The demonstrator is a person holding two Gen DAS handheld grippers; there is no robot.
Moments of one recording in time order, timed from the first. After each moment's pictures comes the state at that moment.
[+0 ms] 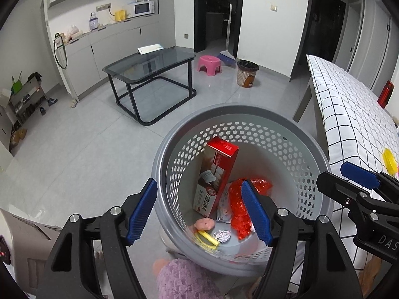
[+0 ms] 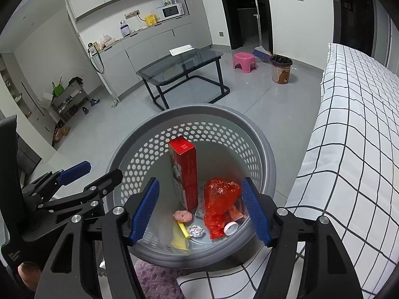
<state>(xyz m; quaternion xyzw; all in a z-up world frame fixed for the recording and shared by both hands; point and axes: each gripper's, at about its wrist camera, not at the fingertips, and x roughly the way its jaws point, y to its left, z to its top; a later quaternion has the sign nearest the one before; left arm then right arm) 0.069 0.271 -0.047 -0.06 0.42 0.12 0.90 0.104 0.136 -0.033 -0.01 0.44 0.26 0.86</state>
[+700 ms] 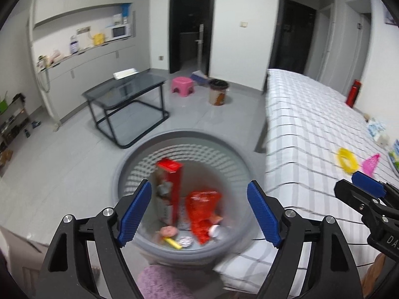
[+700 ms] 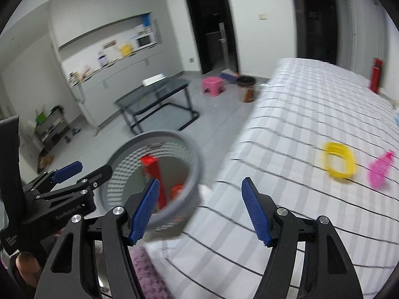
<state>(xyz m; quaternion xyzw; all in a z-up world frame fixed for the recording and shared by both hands) 0.047 0.176 0.010 -0.04 0.37 0.04 0.93 0.039 0.009 0.026 0.03 0.38 0.17 0.91</state>
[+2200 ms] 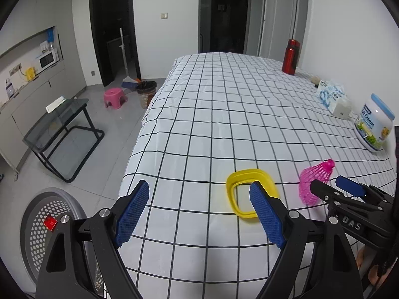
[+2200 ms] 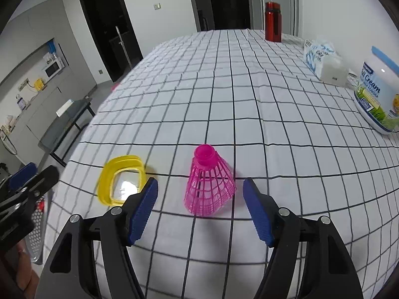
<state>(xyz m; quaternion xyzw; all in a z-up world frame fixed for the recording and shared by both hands) 0.174 -0.075 0.002 0.04 0.39 -0.10 0.92 0.133 -0.253 -0.024 0.11 0.43 -0.04 0.89</state>
